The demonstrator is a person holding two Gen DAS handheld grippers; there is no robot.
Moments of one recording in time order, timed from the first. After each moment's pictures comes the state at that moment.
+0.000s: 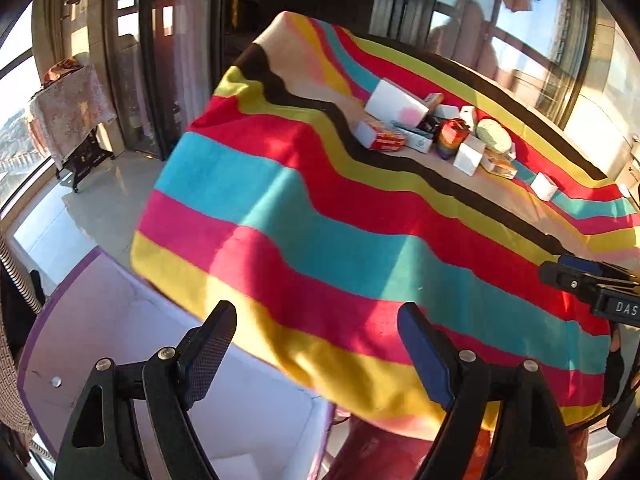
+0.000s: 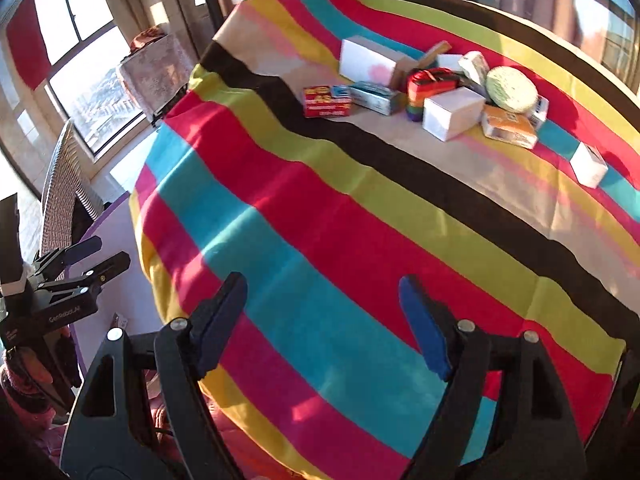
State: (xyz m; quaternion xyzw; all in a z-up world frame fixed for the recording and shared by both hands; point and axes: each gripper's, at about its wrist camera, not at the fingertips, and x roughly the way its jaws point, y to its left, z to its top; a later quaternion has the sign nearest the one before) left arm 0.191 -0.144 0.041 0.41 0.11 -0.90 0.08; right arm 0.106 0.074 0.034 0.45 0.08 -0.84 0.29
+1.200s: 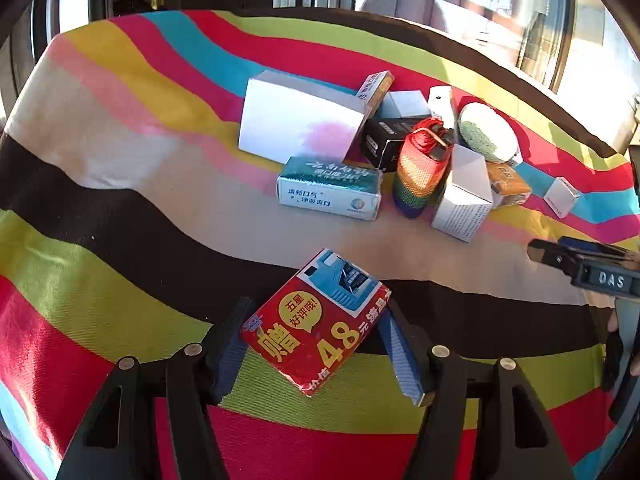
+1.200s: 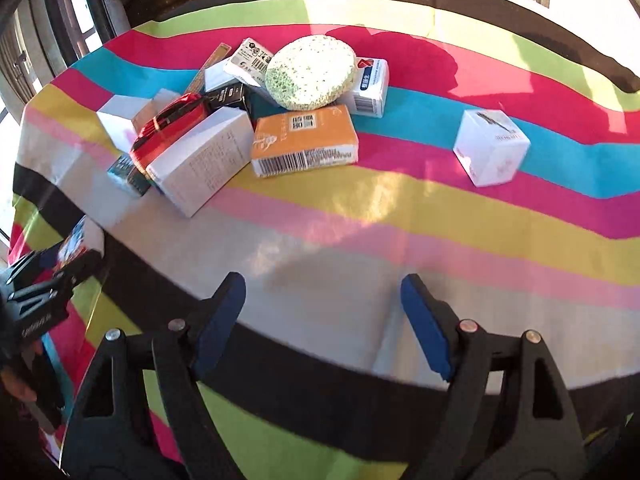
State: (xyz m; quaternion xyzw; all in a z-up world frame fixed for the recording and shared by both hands) left arm -0.019 -0.103 0.008 0.43 0.04 -0.90 0.01; right arm -0.084 0.126 -0.006 0.46 0.03 -0.87 0.15
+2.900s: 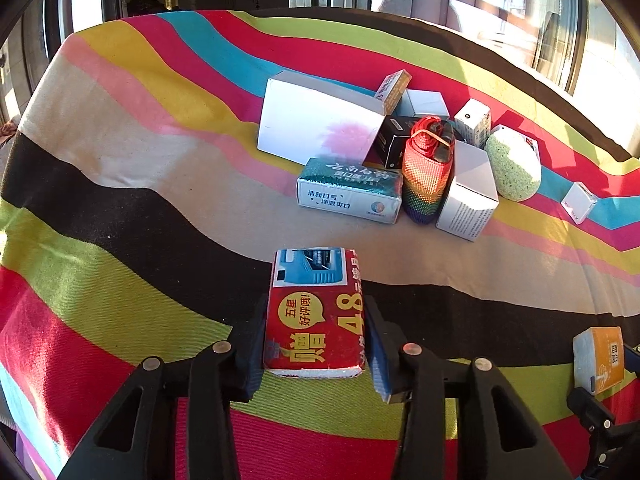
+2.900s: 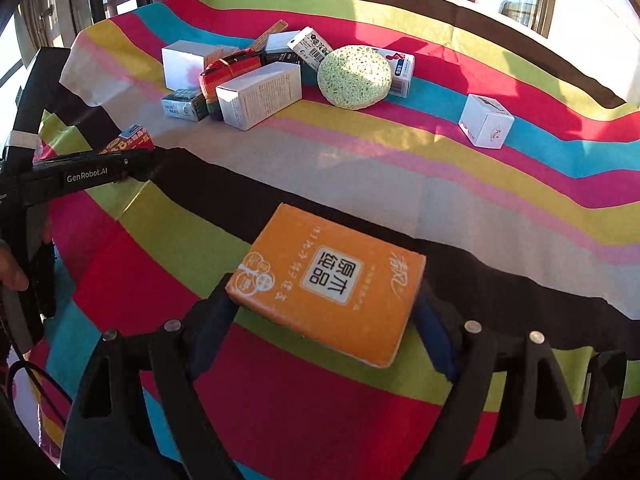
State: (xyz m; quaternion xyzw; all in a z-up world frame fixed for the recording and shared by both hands) left arm -0.026 -0.105 0.006 0.43 0.03 -0.90 0.04; right arm 0.033 0.127 -0.005 0.43 0.09 -0.89 0.15
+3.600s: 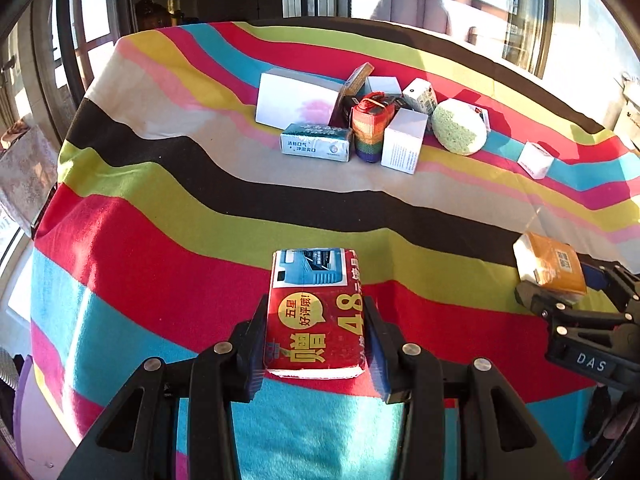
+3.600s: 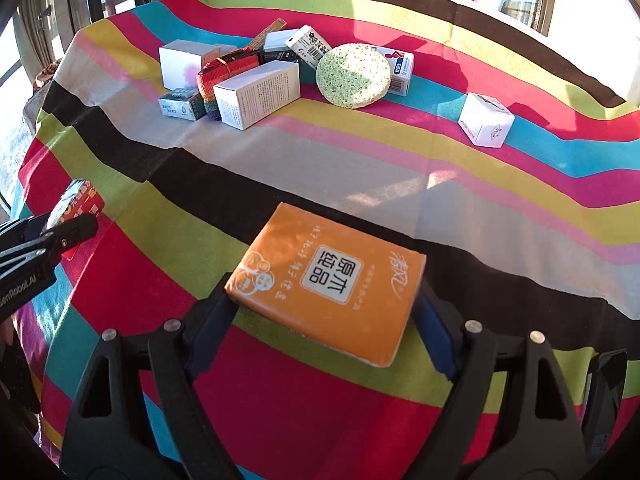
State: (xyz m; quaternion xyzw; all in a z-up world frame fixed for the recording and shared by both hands) left arm 0.074 -0.066 0.019 0.43 0.02 -0.90 0.05; right arm 0.033 0.129 -0.005 0.43 0.08 -0.89 0.16
